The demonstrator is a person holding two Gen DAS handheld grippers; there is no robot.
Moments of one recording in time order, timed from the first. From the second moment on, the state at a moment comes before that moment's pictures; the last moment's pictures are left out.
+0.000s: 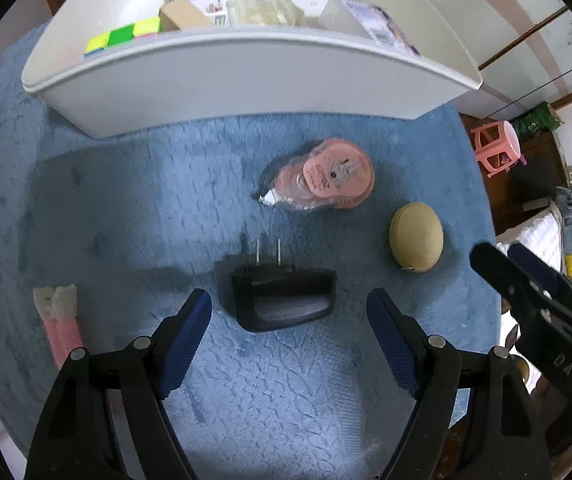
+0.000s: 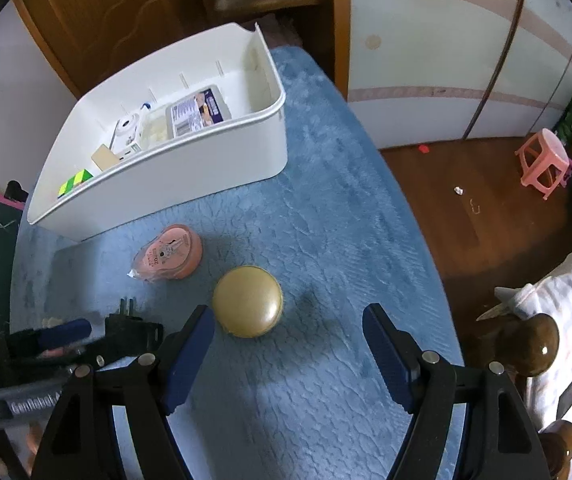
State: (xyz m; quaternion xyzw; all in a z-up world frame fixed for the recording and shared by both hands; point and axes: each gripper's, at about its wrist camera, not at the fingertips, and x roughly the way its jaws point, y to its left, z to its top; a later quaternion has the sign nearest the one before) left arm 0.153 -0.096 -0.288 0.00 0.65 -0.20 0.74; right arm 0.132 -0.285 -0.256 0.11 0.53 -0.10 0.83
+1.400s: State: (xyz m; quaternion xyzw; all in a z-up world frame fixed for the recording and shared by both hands) left arm 0.142 -0.128 -0.298 0.11 0.61 -0.17 0.76; right arm 0.181 -0.241 -0.313 0.07 0.61 -0.11 0.78
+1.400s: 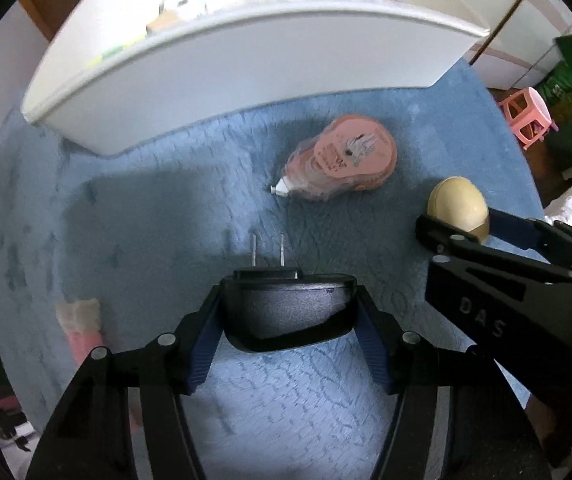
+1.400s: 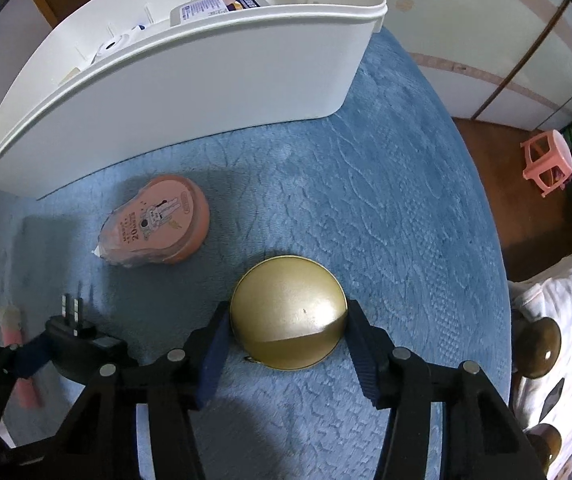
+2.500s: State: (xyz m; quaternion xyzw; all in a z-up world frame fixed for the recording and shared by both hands) left arm 0.256 -0.063 -0.045 0.14 0.38 -0.14 0.90; right arm 0.247 -0.272 -0.015 0.05 0.38 -0.08 0.92
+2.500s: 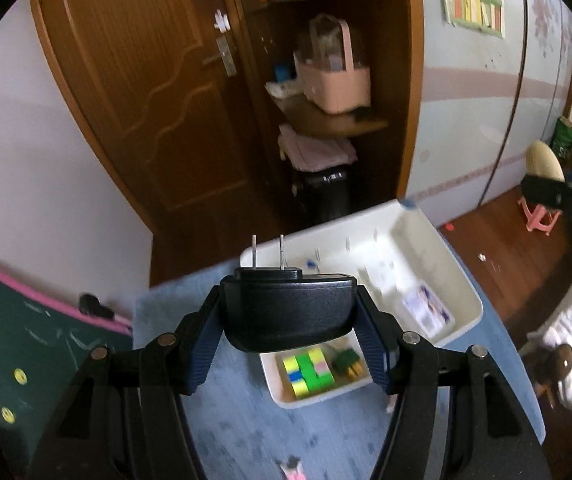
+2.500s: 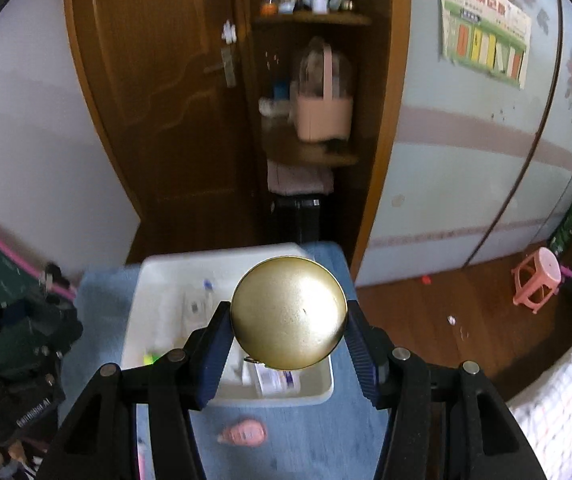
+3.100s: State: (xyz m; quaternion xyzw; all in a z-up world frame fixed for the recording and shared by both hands) left arm 0.380 -0.081 -0.147 0.07 0.50 -0.10 0.86; right arm 0.395 -0.281 -0.113 0.09 0.50 -0.03 0.86
